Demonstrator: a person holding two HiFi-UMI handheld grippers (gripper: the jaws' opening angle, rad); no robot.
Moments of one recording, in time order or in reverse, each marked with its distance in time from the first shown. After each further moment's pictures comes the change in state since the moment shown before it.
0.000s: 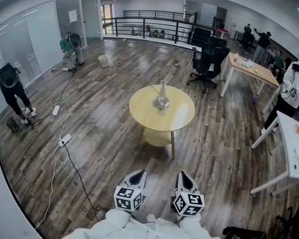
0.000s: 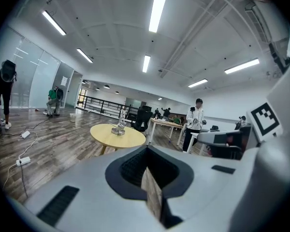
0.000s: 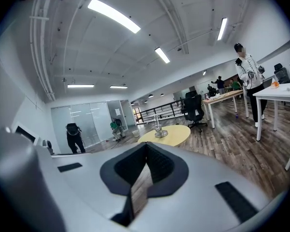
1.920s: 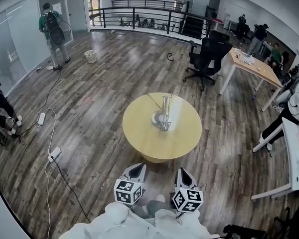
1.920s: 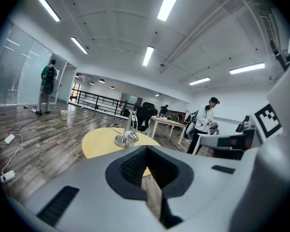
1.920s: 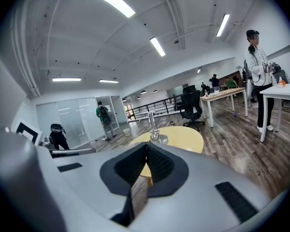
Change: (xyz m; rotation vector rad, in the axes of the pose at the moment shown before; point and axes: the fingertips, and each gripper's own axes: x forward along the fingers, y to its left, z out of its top) left arm 0.258 0.198 0.102 -0.004 0.051 -0.073; right arm 0.315 -0.022 0.051 0.009 0.042 -0.098
